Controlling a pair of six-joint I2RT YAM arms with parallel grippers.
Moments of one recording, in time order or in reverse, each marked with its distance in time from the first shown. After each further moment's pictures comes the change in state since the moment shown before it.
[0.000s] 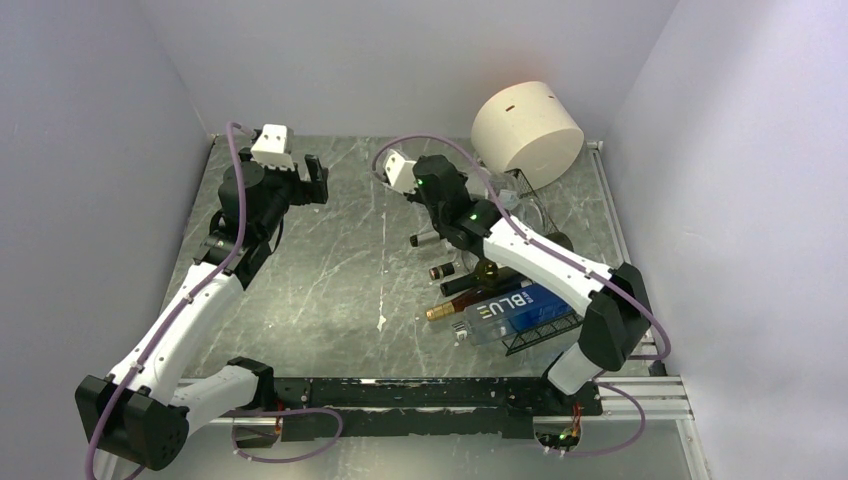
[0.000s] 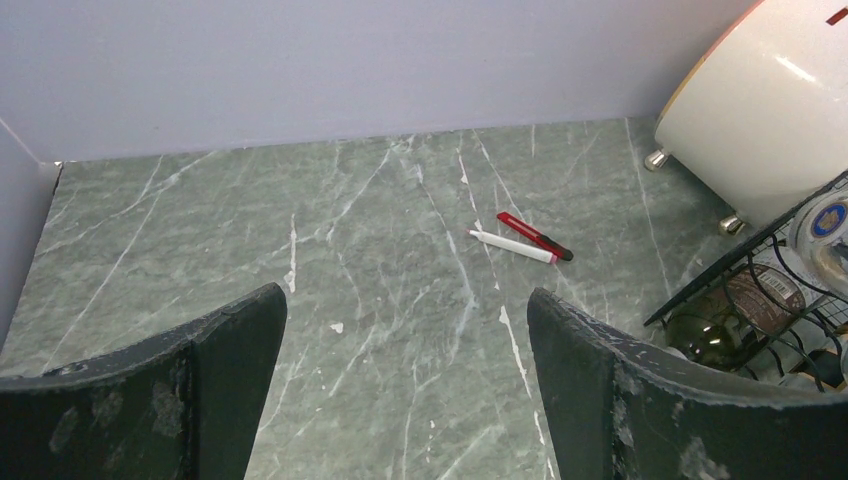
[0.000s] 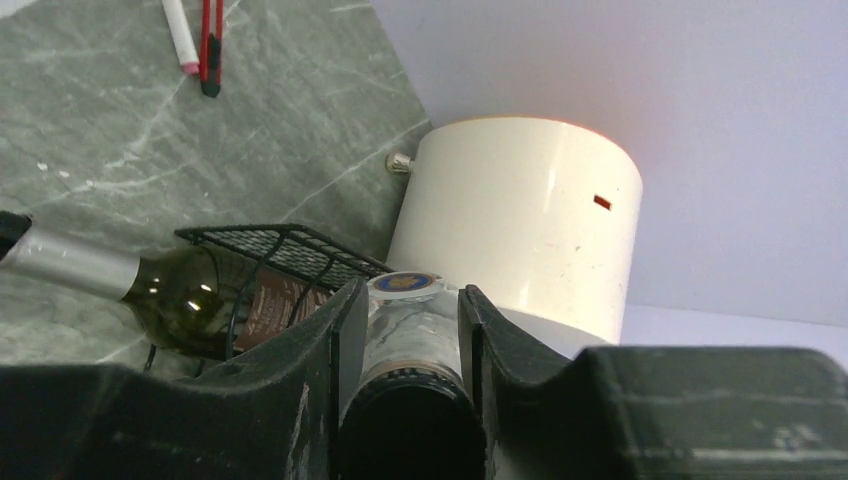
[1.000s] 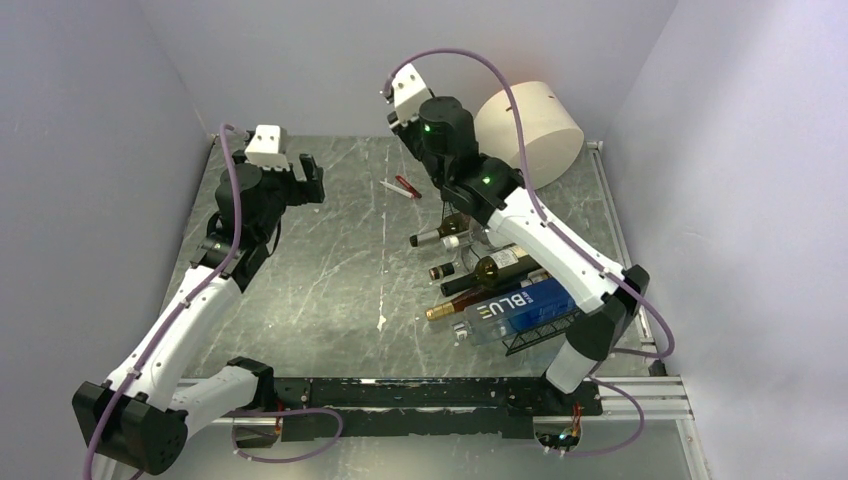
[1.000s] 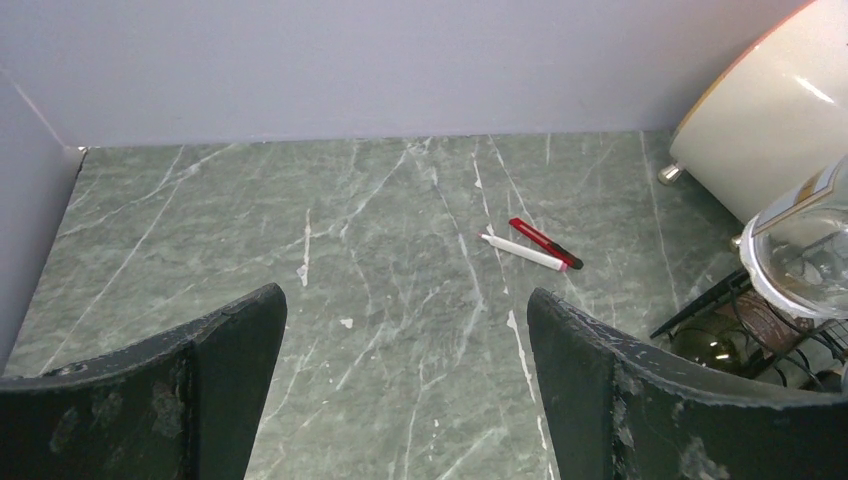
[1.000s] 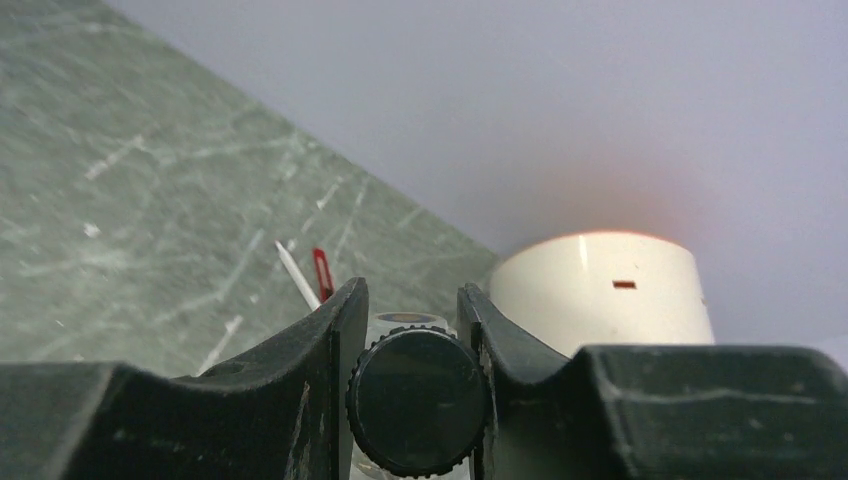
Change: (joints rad) left arm 0.000 -0.022 0.000 -0.021 -0.040 -0.024; right arm 0.016 0.057 0.457 -0.111 -0.084 0.429
